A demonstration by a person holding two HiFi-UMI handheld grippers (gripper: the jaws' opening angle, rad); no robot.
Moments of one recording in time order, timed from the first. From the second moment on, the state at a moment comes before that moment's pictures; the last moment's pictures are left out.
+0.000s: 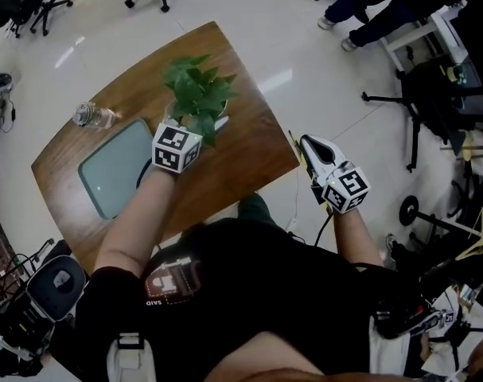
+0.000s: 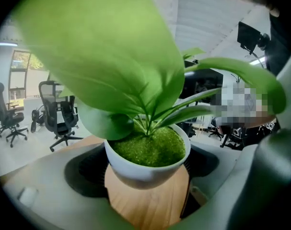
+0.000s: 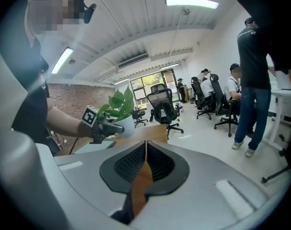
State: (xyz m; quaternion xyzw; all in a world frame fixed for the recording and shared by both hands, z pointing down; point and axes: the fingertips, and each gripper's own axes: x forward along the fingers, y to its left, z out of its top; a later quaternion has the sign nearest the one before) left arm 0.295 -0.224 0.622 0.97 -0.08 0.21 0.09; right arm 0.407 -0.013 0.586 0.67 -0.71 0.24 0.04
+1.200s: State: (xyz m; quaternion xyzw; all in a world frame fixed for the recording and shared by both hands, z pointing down) left arm 0.406 -0.199 0.744 0.95 -0.06 0.28 0.11; right arm 0.505 0.101 0.624 0.73 -0.63 0.28 0.03
